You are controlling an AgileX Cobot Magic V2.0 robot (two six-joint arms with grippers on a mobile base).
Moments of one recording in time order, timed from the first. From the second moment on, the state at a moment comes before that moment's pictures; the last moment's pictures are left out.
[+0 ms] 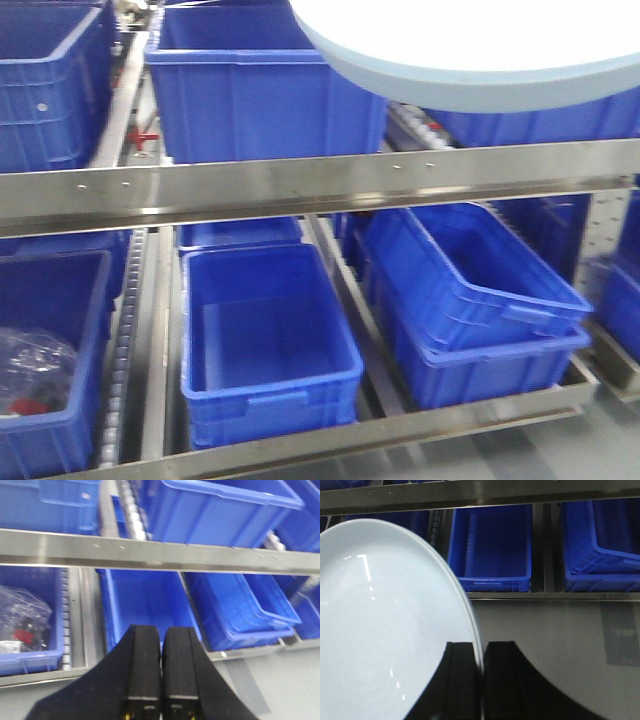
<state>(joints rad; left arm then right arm) -0.12 0.68 -0.48 -0.38 0.22 0.09 0.35 0.95 -0.99 0.09 0.71 0.15</state>
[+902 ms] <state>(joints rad) -0.12 0.68 -0.48 -0.38 0.22 0.09 0.35 0.95 -0.99 0.09 0.71 0.15</state>
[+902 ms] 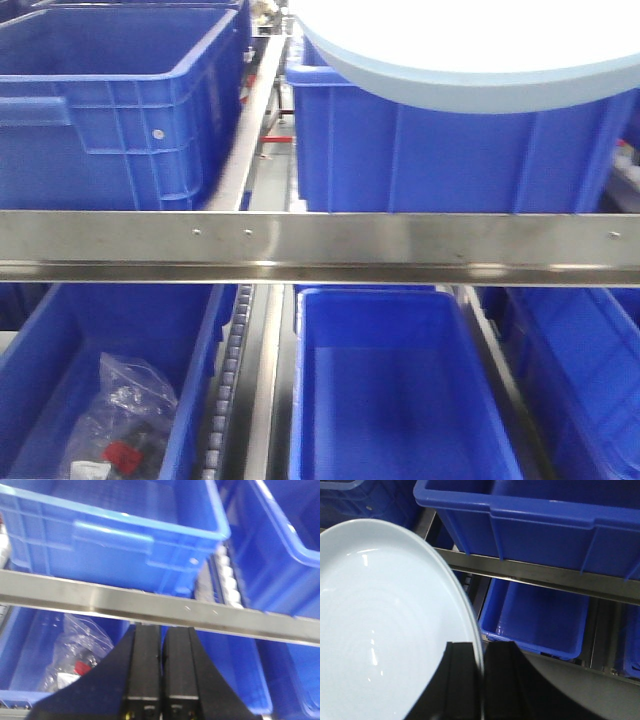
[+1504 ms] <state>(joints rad) -0.12 0.68 -0.48 -0.38 0.22 0.09 0.35 0.95 -0.99 0.09 0.71 0.15</state>
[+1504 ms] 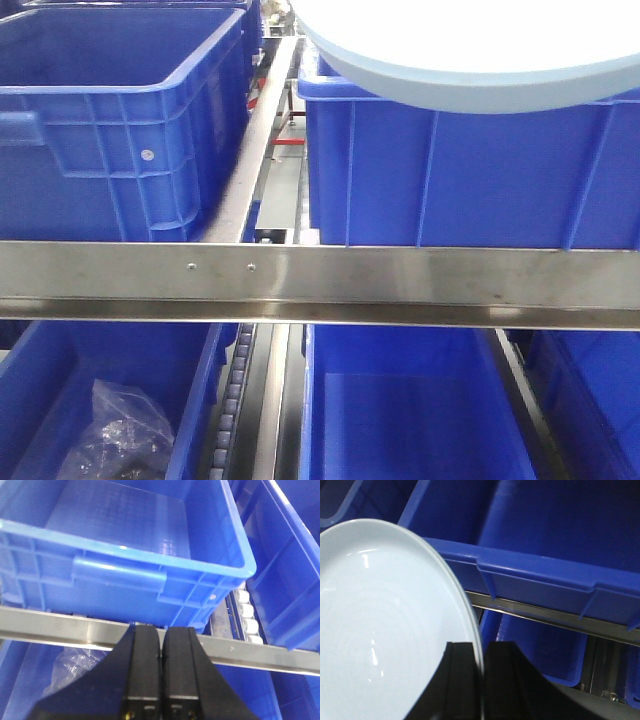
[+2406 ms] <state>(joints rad) -0.12 0.68 -0.48 -0.38 0.22 0.09 0.35 0.95 -0.99 0.09 0.71 0.15</state>
